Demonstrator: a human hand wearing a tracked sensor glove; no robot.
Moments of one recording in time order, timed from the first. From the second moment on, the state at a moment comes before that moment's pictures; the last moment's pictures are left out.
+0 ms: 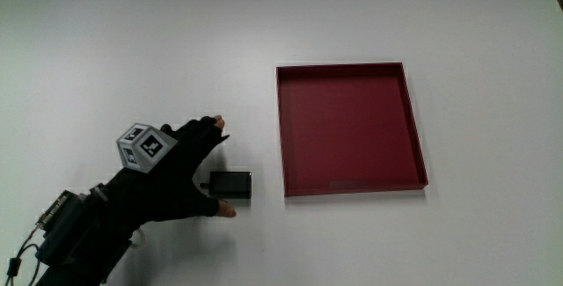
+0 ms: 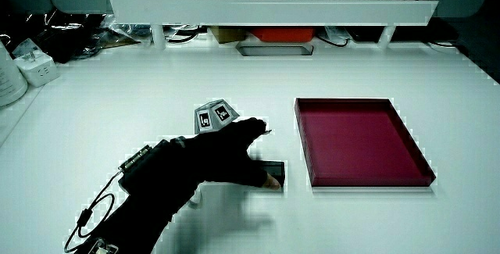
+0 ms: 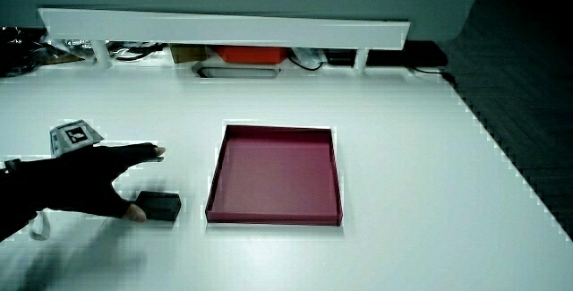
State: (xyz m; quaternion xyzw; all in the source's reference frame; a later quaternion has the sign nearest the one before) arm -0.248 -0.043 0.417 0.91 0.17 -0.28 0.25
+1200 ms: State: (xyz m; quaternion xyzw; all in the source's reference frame) arm -0.167 0.024 0.510 0.86 0.19 -0.29 0.38
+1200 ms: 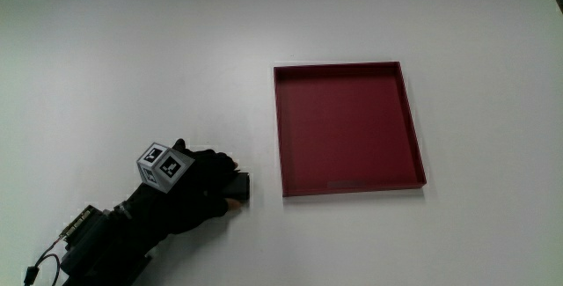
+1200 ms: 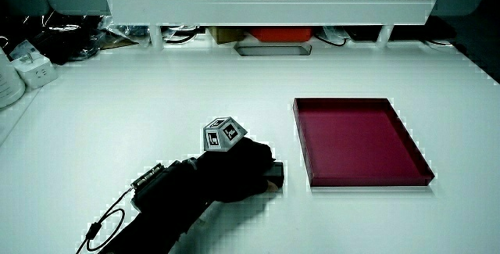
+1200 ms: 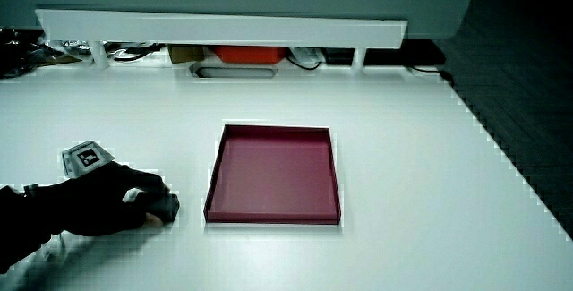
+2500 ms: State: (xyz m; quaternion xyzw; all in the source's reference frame) arm -0.171 0.024 0.491 0.88 0.23 -0.32 0.26
